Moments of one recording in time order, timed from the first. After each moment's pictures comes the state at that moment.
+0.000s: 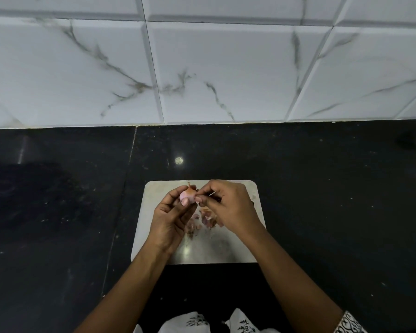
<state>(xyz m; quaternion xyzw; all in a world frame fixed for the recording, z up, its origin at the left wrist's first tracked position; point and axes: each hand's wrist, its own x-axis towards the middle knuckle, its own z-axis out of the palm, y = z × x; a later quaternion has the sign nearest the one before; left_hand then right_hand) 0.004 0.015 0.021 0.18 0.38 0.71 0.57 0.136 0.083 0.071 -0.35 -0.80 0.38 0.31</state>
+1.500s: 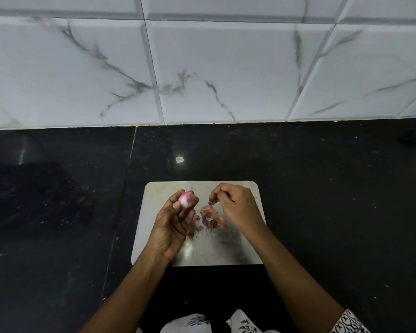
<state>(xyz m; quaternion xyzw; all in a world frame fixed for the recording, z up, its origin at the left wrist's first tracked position) 0.005 0.013 0.008 0.06 0.37 0.71 0.60 0.142 0.097 0.053 -0.47 -0.75 0.40 0.26</state>
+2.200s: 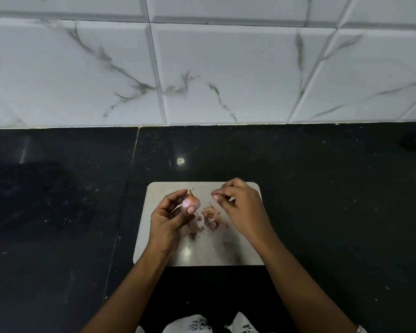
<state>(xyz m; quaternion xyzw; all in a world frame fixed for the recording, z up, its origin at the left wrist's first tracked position) 0.001 0.008 0.009 0.24 0.51 0.68 0.47 0.148 0.092 0.063 -0.45 -0.80 0.32 0.23</state>
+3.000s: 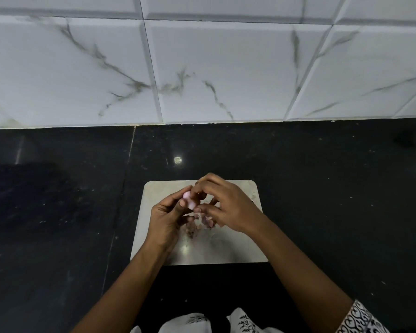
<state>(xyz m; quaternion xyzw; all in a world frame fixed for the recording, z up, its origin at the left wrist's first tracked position) 0.003 0.010 0.026 0.27 0.49 0.66 0.51 0.138 0.093 0.079 -0.24 -0.89 0.31 0.22</state>
